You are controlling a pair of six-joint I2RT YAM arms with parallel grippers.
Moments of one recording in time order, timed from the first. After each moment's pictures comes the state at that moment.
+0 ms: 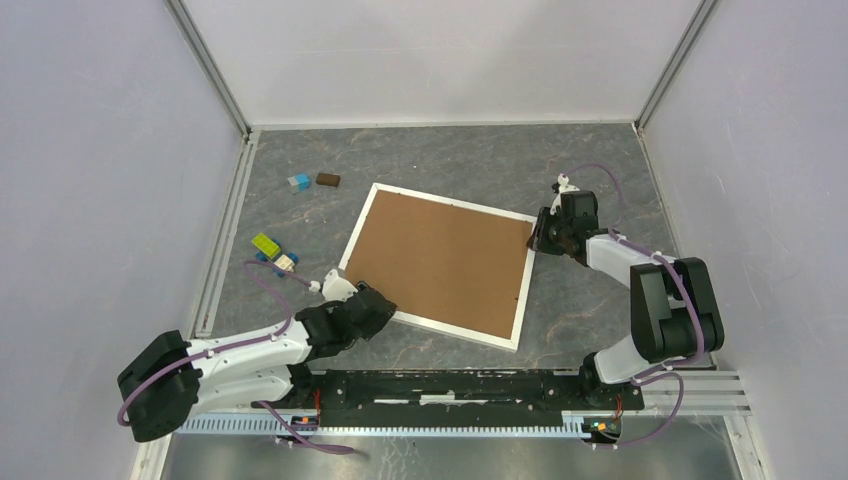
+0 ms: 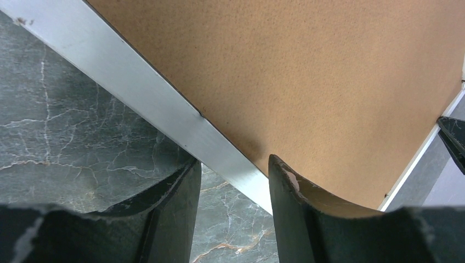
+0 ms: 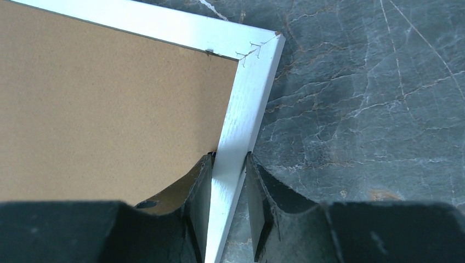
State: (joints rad) left arm -0.97 0.98 0.32 -0.29 -0.48 -1.57; right arm 0.13 1.53 0.73 -0.05 -0.13 0.30
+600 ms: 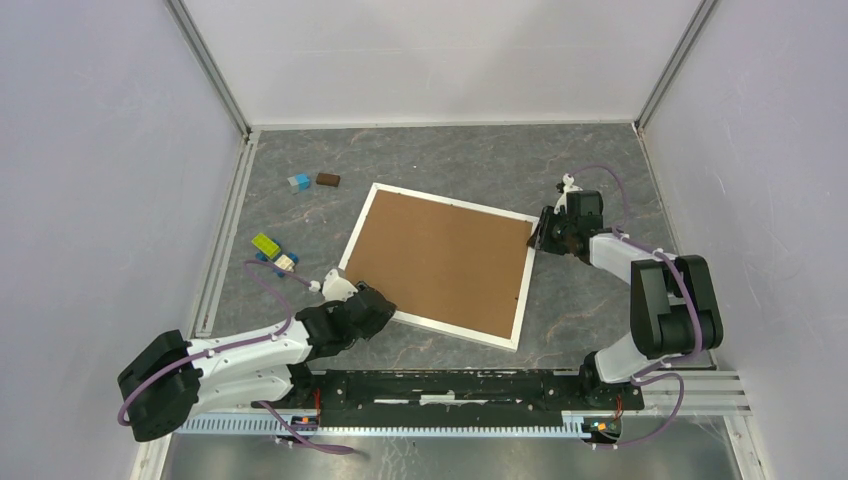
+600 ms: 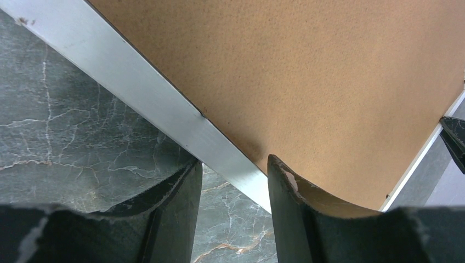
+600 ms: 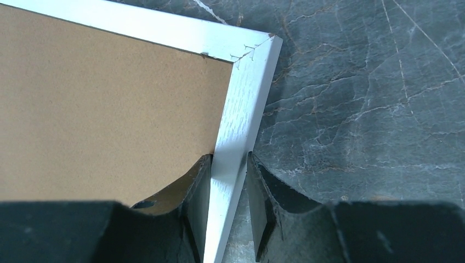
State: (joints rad) left arm -0.97 0.99 0.32 -0.30 -0.48 -1.57; right arm 0.10 1.55 0.73 -0.03 -0.21 0.32
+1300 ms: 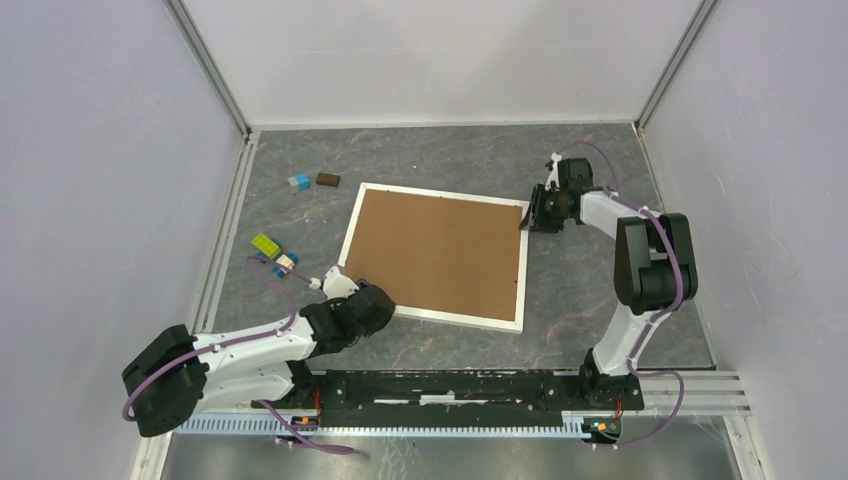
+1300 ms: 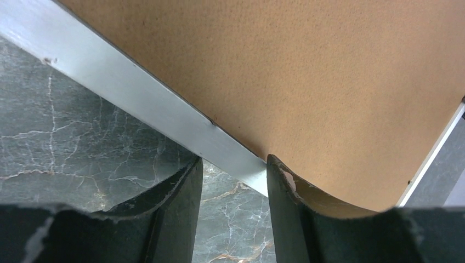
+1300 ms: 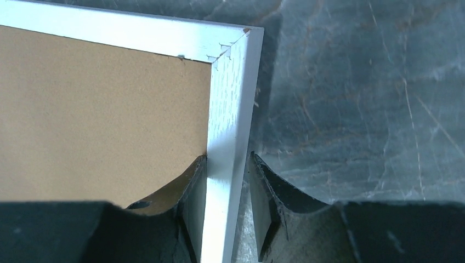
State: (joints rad) left arm -0.97 1.03 0.35 -0.31 -0.51 -1.56; right arm 0.07 1.80 1.07 -0.28 -0.27 0.31
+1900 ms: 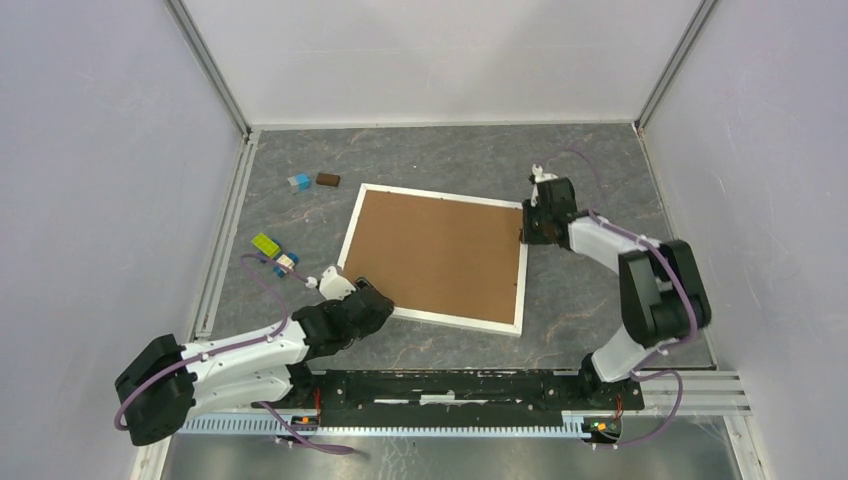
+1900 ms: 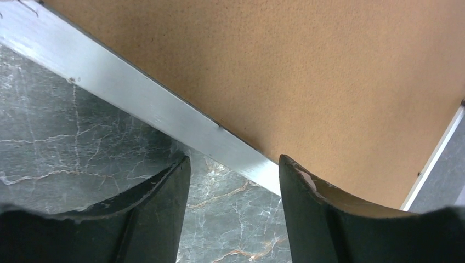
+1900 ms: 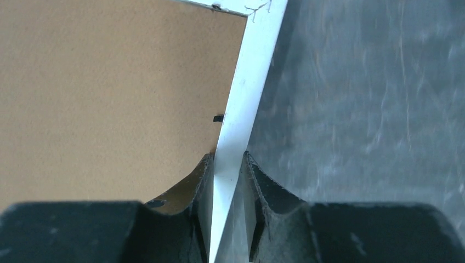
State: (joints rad) left arm -0.96 0.97 0.34 -0.34 -0.52 -1.51; right arm 0.24 1.71 0.99 -0.24 0.01 0.19
